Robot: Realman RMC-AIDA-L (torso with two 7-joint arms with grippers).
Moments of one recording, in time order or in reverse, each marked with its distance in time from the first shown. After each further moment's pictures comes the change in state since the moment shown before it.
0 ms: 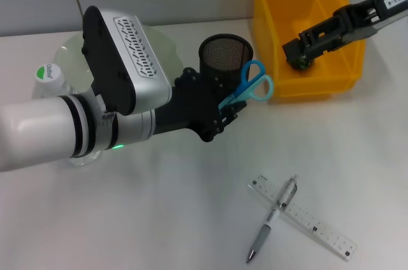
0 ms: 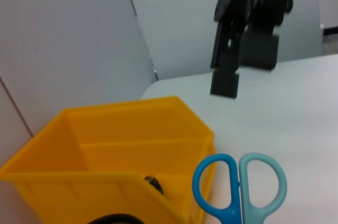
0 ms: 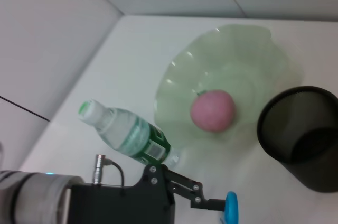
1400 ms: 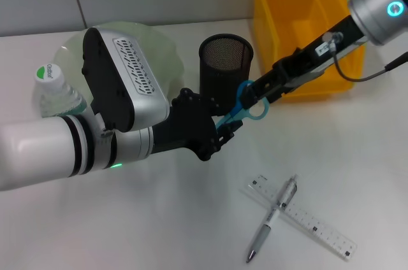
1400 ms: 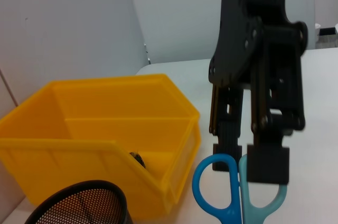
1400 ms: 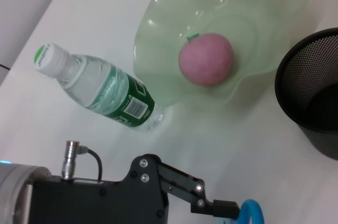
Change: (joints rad) left arm 0.037 0.001 0.036 -0.008 0.004 -0.006 -0.039; right arm 0.037 0.090 -0.236 0.077 -0.046 0.163 0.066
